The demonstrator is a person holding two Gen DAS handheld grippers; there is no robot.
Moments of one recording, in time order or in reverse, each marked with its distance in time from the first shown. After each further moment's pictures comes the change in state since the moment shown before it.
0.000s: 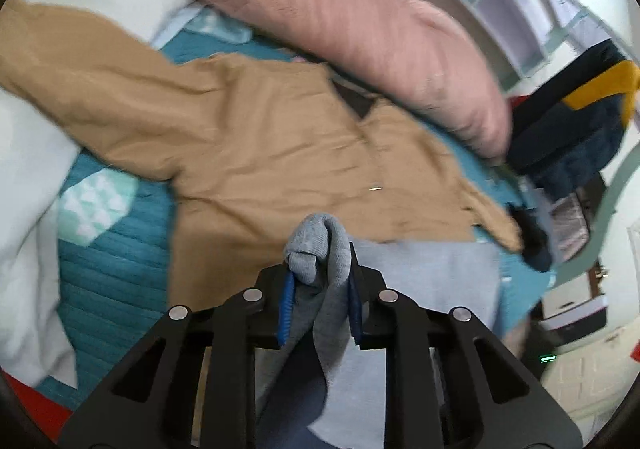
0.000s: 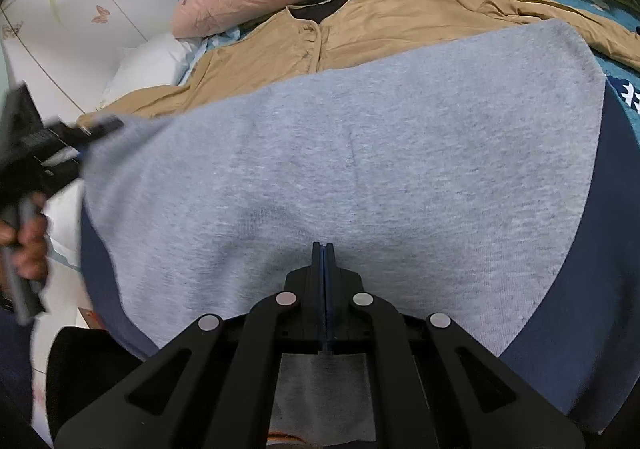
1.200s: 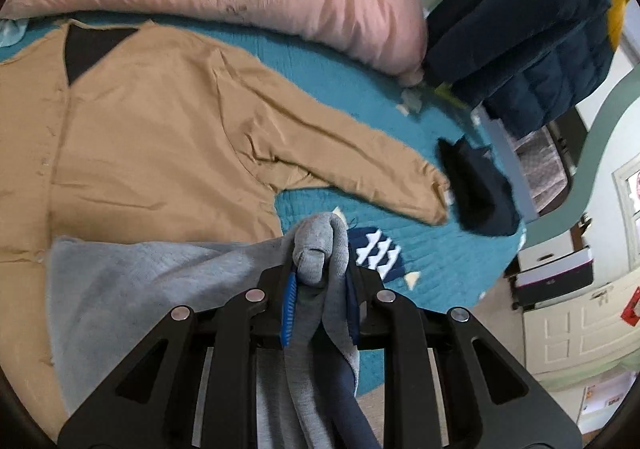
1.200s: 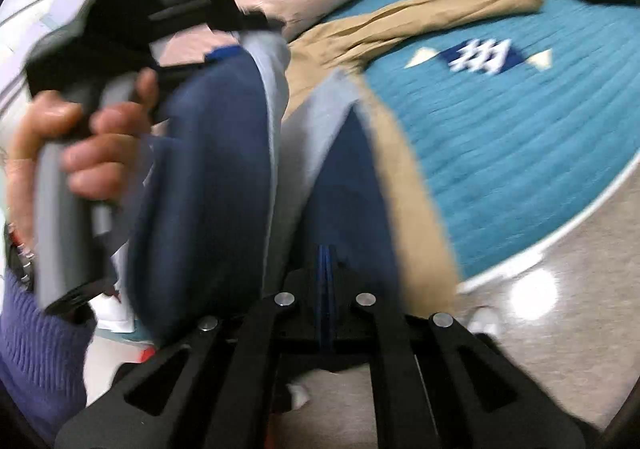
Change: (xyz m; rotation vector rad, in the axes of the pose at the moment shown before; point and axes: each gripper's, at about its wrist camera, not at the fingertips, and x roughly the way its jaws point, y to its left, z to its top) left arm 0.215 -0.304 -0.021 0.106 0.212 -0.071; right arm -0.145 -0.125 -0.036 0.288 -0.153 -0.021
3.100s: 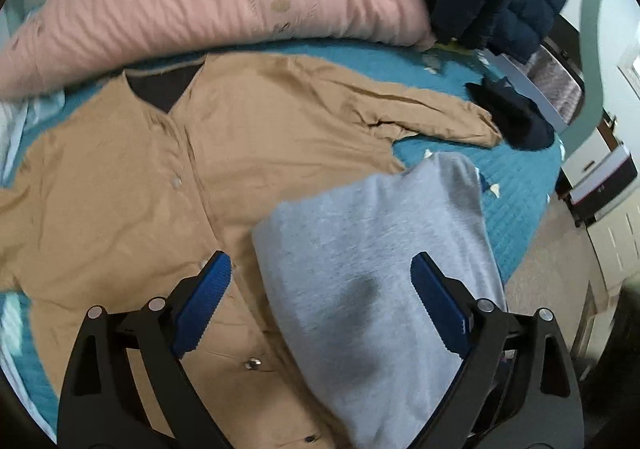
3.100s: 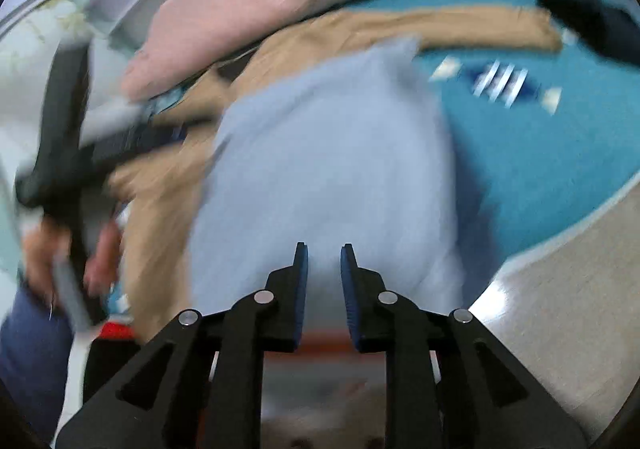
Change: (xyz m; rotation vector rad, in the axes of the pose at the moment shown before) left arm -0.090 0.102 -0.045 0.355 -0.031 0.151; right arm 0.030 0.080 -0.032 -0.140 0.111 -0.127
